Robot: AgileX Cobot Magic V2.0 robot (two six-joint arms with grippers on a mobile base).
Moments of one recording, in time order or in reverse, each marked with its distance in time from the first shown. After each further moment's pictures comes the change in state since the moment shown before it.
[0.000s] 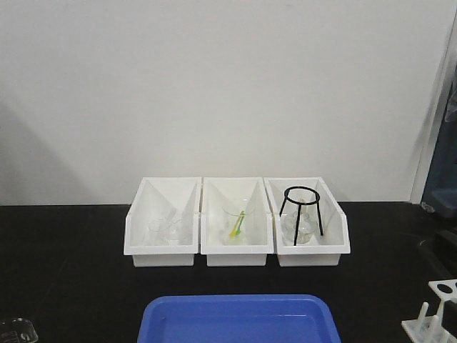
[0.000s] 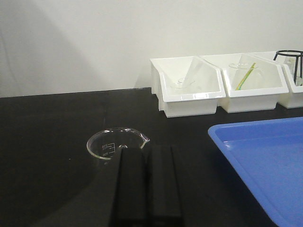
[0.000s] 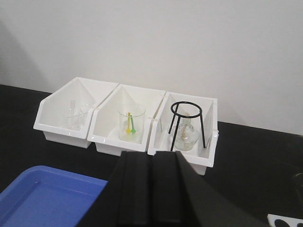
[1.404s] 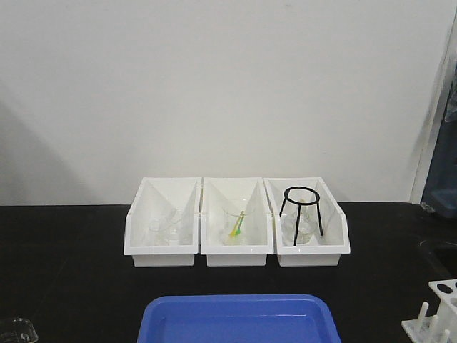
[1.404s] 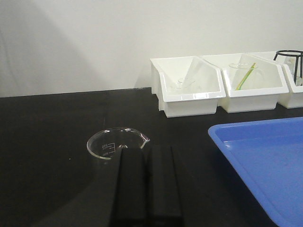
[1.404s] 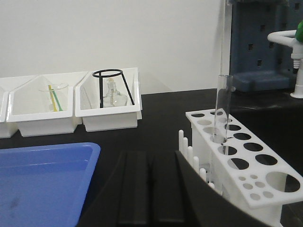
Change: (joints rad) left arm 0.000 0.000 0.000 0.000 0.001 -0.001; right arm -0.346 -0.744 0.768 0.179 -0.174 -0.072
